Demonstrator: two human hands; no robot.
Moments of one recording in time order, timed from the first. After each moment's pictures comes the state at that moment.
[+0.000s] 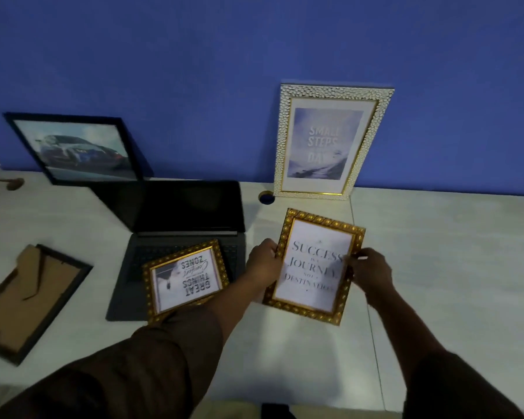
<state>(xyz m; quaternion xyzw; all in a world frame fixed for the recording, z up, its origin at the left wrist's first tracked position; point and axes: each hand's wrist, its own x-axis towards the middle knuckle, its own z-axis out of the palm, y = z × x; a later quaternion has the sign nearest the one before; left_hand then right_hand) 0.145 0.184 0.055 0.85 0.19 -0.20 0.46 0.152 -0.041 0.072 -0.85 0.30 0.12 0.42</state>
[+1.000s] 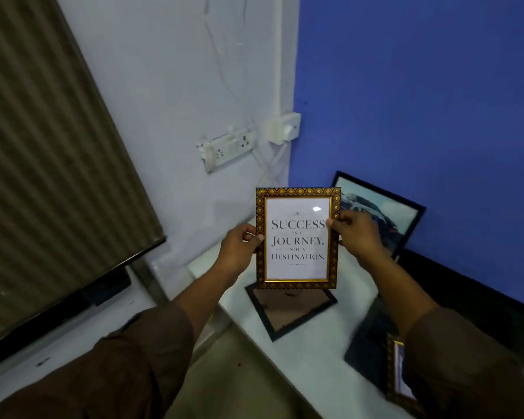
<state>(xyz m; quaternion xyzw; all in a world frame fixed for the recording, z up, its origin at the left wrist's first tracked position) -0.135 0.752 0.225 0.70 0.41 0.22 0.55 0.066 0.594 0.255 -0.81 -0.24 0.18 0.50</state>
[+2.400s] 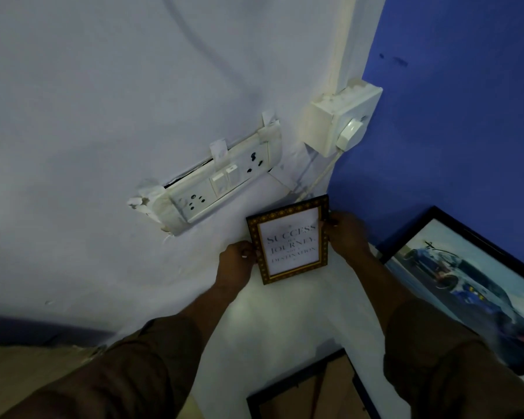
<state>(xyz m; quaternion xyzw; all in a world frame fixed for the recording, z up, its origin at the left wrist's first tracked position) 0.052 1.051 0.042 0.70 0.53 0.15 0.46 0.293 0.945 0.071 -0.84 -0.32 0.24 0.36</state>
